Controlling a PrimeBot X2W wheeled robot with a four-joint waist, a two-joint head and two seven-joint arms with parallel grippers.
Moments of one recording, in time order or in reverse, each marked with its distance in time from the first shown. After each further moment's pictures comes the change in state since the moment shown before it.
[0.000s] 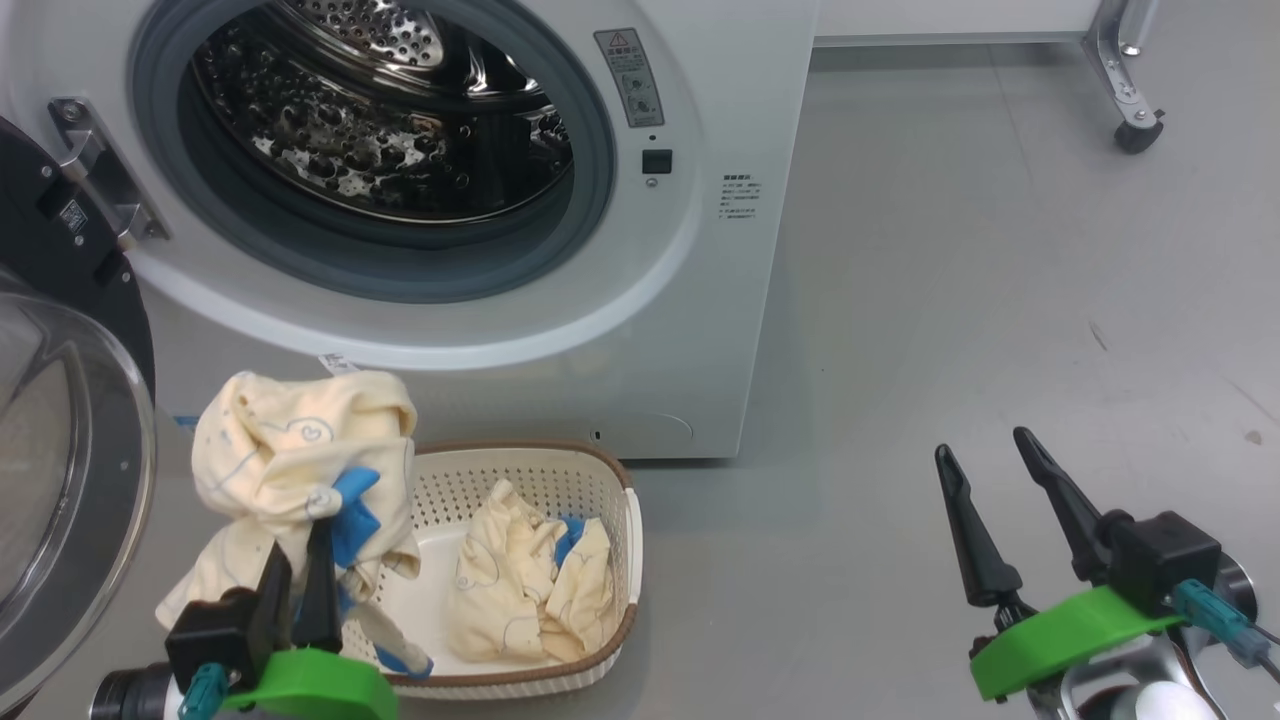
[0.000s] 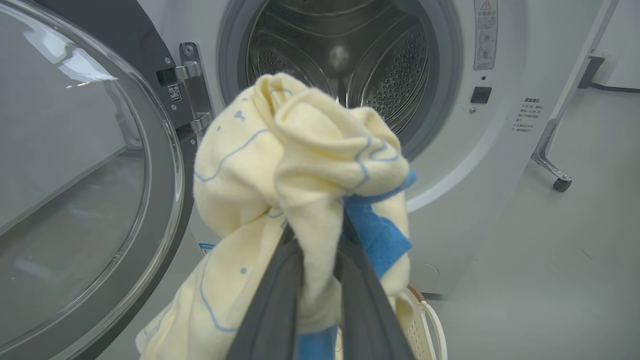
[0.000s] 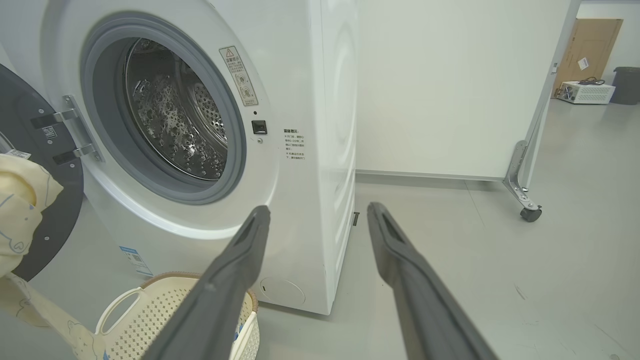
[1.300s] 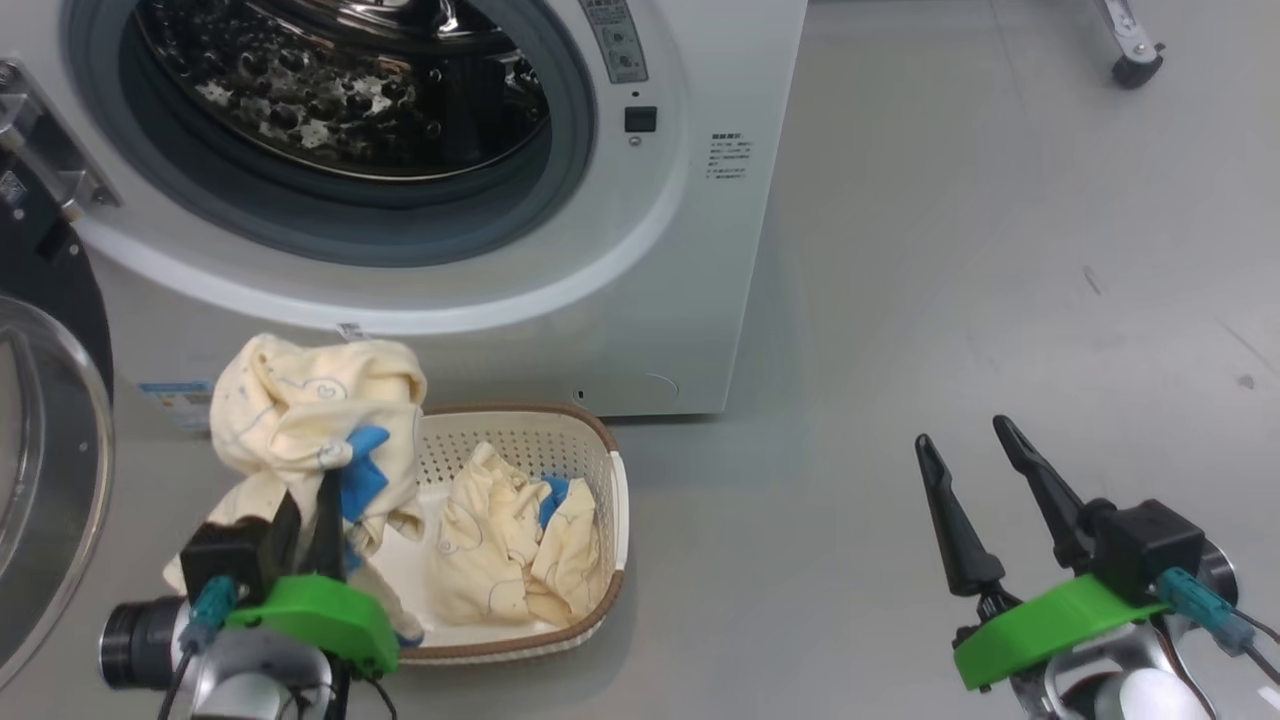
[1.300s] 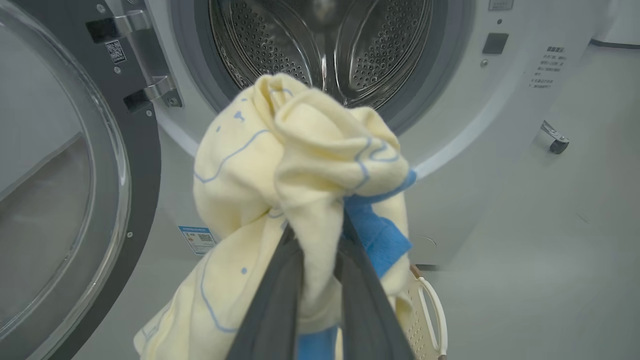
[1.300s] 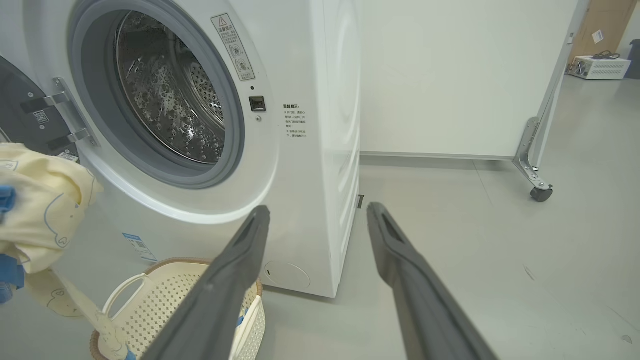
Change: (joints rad) left arm -0.122 0.000 -0.040 0.113 -0.030 -0.037 0.046; right arm -0.011 0.000 0.028 -0.004 0.010 0.000 0.005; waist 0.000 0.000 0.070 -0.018
